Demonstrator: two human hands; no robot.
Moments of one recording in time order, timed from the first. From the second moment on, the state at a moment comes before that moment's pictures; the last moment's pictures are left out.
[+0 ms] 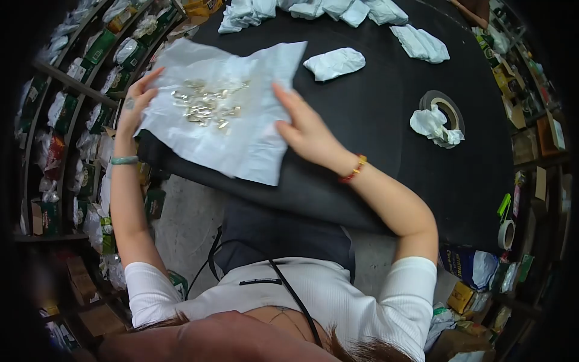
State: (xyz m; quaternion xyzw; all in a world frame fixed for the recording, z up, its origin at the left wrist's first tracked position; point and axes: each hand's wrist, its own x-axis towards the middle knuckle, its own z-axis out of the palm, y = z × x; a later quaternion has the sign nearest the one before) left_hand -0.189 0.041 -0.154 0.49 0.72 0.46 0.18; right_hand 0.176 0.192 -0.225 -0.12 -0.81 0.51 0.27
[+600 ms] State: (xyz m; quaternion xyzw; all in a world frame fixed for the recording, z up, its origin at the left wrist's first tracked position) left_hand -0.055 0.091 -0.188 0.69 0.69 0.21 0.04; right_hand 0.154 0.245 -0.264 -0.14 -0.91 0.27 0.27
